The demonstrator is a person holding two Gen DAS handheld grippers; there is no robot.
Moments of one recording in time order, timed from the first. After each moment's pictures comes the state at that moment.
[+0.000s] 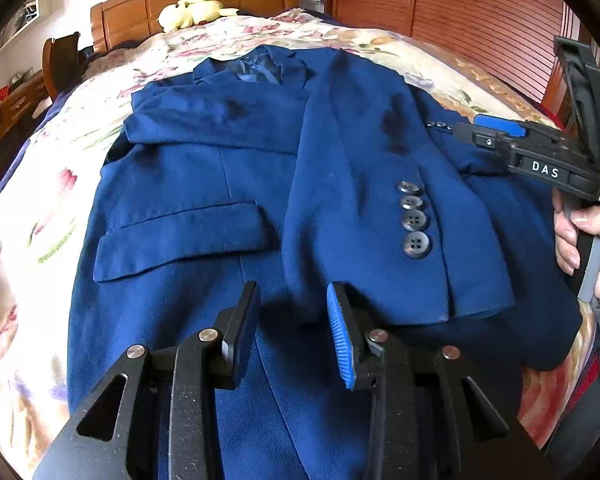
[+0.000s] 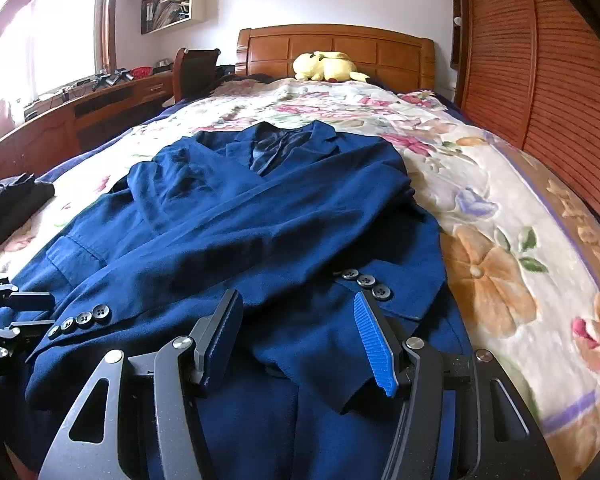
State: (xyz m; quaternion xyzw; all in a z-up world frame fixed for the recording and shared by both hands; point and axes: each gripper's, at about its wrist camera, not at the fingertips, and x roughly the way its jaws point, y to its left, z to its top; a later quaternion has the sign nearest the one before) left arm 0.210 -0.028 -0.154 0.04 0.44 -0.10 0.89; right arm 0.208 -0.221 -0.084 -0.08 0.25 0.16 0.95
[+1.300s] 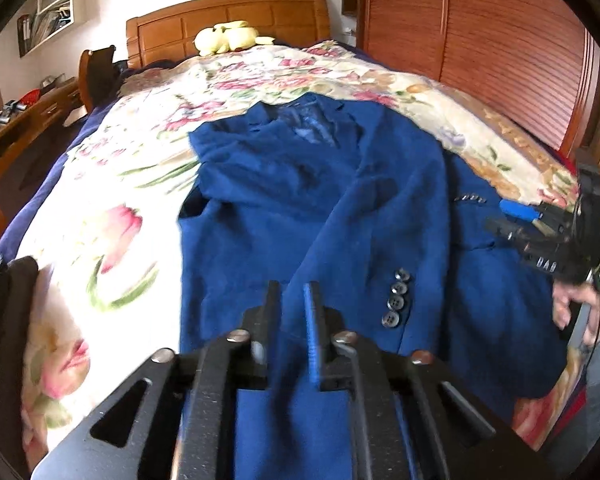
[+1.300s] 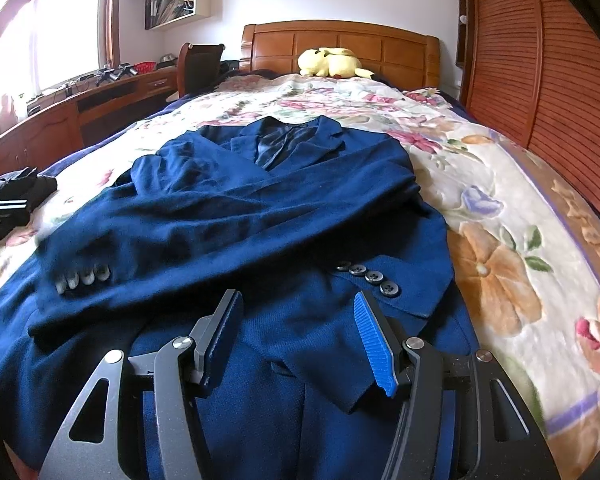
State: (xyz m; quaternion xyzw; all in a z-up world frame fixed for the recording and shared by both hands) left arm 0.217 0.030 -0.093 0.03 0.40 -0.06 0.92; right arm 0.209 -0.216 -0.086 -0.08 0.26 0.17 0.95
